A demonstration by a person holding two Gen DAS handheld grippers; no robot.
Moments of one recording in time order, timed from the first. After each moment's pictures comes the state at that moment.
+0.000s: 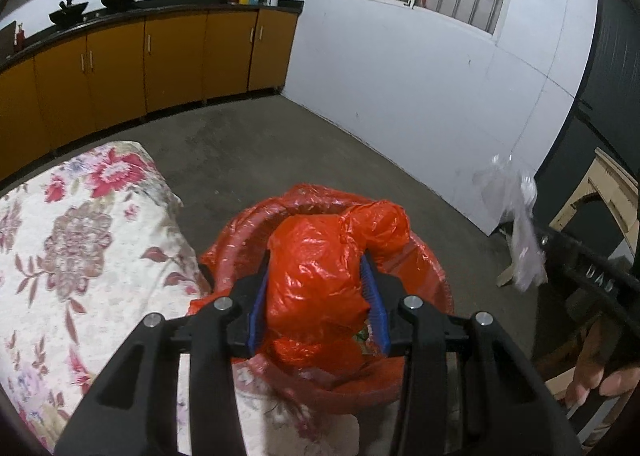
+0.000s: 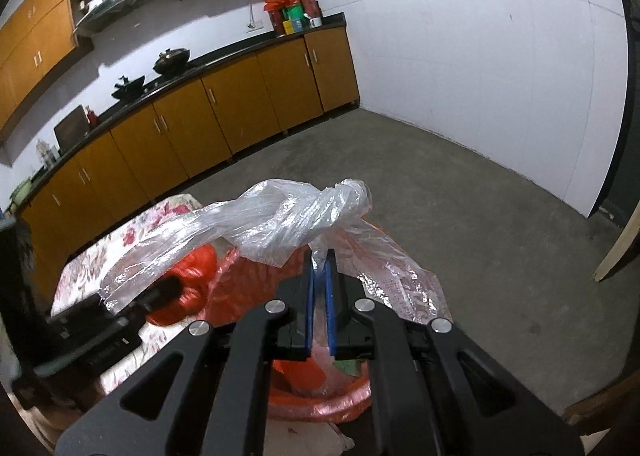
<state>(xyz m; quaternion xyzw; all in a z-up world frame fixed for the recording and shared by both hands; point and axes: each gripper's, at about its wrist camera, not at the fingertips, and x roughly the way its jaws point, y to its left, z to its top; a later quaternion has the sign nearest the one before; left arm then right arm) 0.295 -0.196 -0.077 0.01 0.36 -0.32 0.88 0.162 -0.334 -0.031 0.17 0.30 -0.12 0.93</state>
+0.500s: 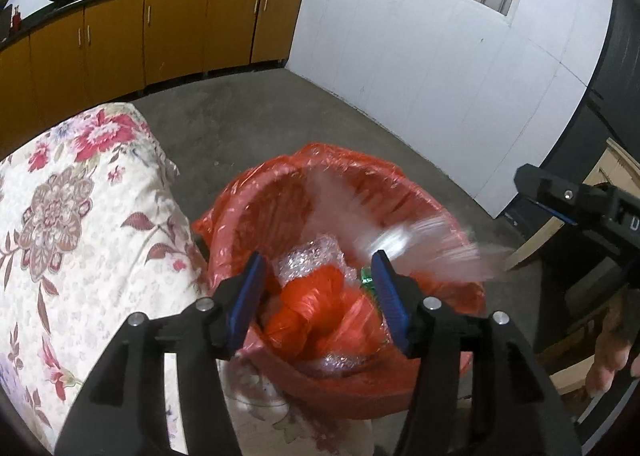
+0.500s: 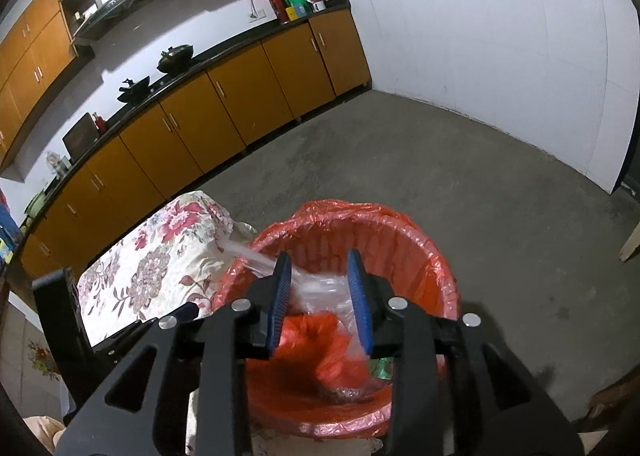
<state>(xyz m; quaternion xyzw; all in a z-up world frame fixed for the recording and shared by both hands) 0.313 -0.198 -0.127 0.02 0.40 -0.31 0.86 0.179 -0.338 -0.054 0.21 0.31 -0.09 0.92</state>
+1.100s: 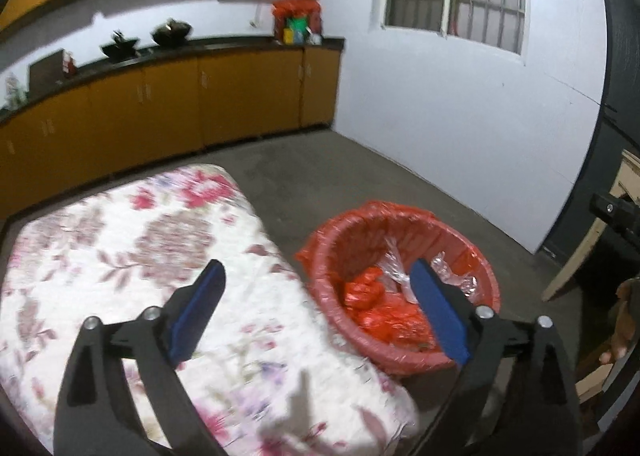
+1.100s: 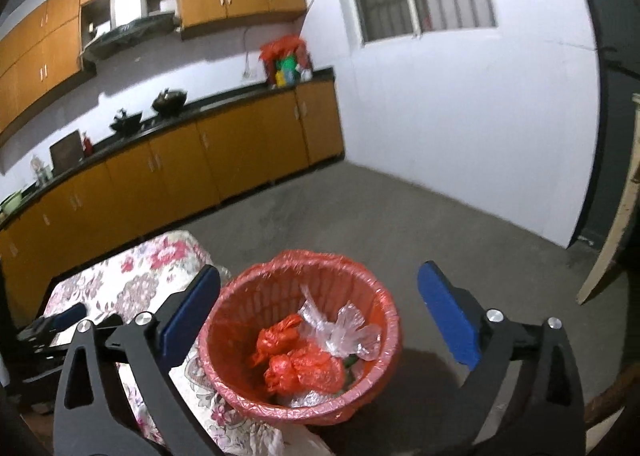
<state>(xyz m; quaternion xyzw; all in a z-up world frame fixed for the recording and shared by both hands) 0.234 -0.103 -0.049 0.03 0.28 -0.23 0.93 0.101 -0.305 0.002 0.13 0.20 -0.17 0.96</state>
